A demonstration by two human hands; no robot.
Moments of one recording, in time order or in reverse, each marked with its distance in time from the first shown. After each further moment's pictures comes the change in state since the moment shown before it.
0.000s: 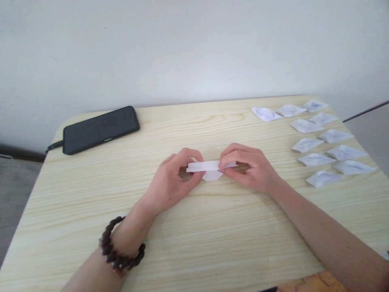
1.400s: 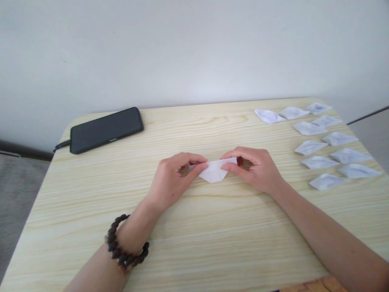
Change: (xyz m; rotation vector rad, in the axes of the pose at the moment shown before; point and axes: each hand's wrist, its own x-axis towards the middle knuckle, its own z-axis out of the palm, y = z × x) left_hand 0.004 0.003 0.000 -0.014 0.109 -0.106; right_hand -0.001 -0.002 0.000 -0.112 0.052 0.151
